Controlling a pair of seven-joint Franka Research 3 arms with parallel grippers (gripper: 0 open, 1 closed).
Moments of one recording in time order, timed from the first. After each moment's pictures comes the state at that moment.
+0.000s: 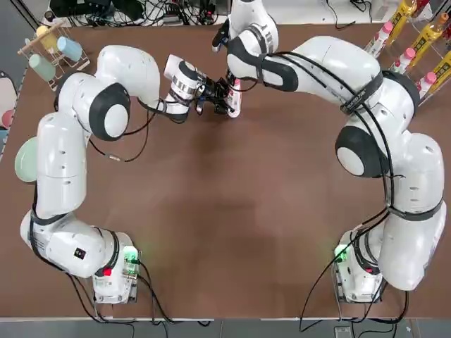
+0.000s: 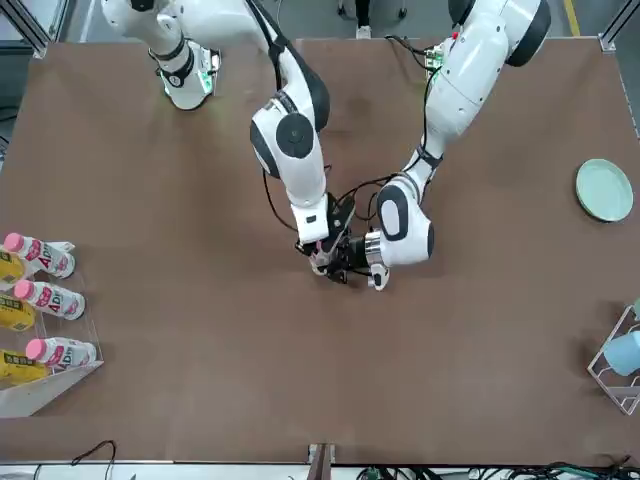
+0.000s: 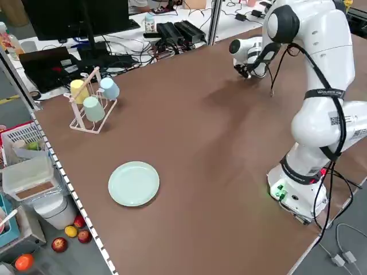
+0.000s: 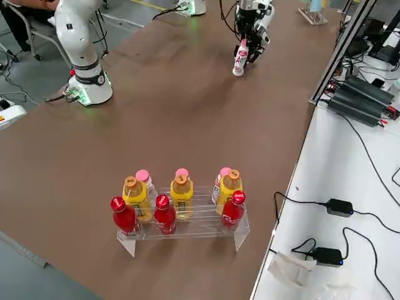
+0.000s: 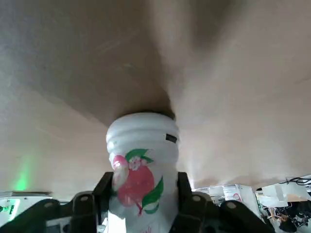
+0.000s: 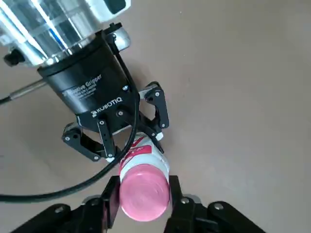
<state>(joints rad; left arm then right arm) -0.40 0.81 -0.24 -1.65 -1.36 2.44 -0.81 0.85 0.64 -0.15 -1.35 0.12 2.12 -0.33</state>
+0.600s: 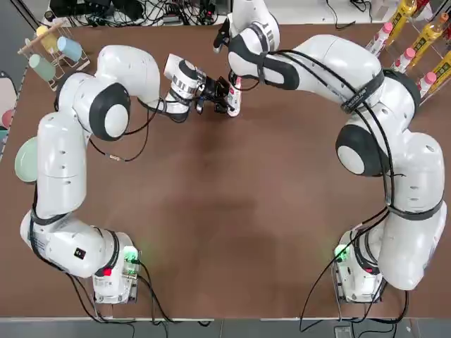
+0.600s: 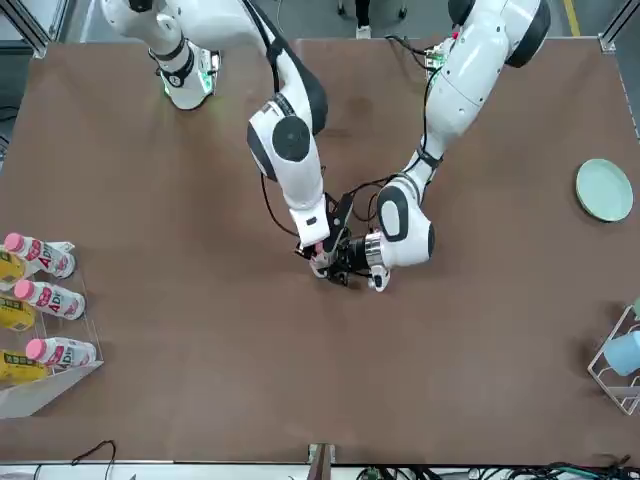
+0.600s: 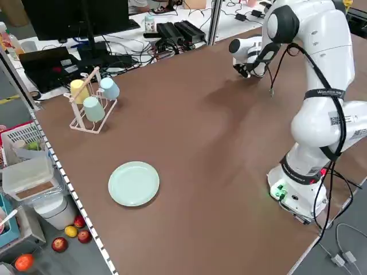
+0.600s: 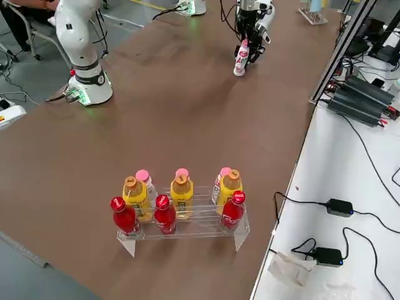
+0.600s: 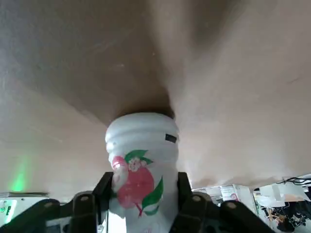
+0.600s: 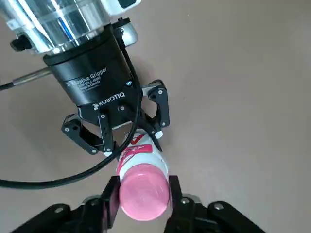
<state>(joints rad) -0.40 0.82 -0.24 -1.65 -1.36 2.45 -0.81 0.84 0.64 -0.14 -1.35 0.12 2.12 -0.40</state>
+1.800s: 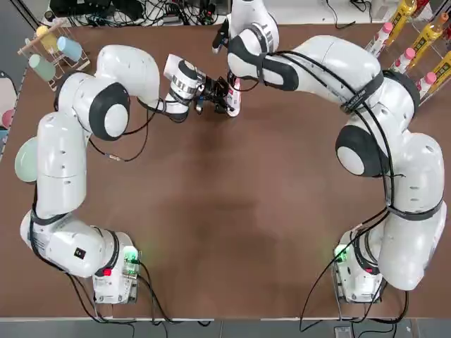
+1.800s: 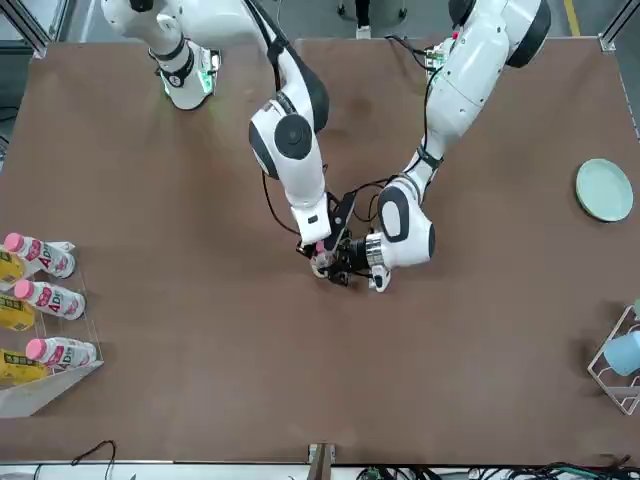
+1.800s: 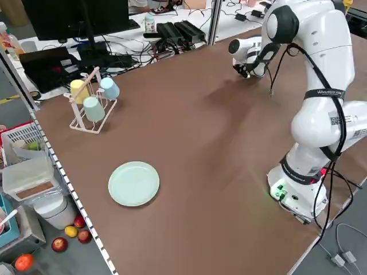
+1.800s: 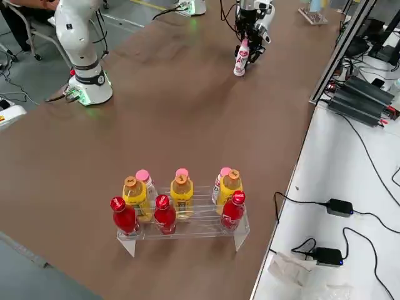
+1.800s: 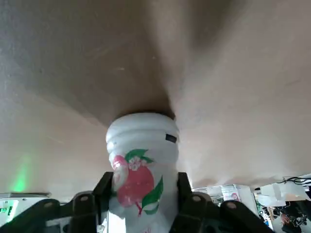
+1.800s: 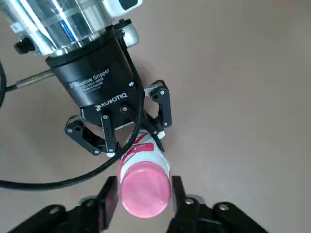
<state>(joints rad) -0.40 0.82 -0.24 -1.65 -1.36 2.44 -0.80 0.84 0.64 -0.14 -1.35 0.11 2.12 -0.38</state>
